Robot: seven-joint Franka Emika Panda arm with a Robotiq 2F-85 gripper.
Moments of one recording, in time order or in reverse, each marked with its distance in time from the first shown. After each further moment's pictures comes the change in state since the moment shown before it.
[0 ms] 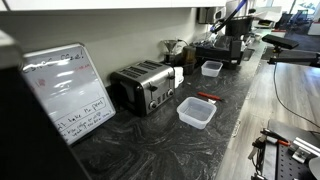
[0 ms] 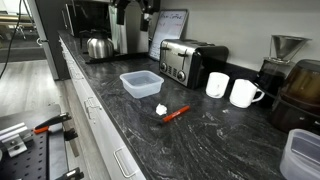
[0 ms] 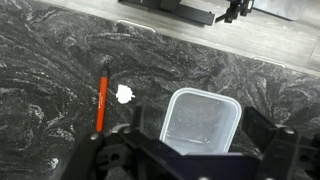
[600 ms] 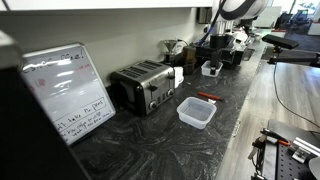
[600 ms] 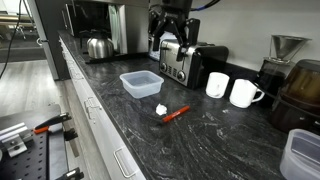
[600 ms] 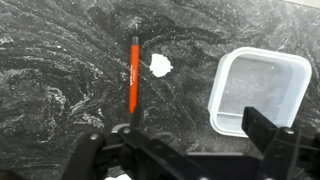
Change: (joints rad) arm -0.086 0.279 -0.040 0.107 0.074 0.220 -0.087
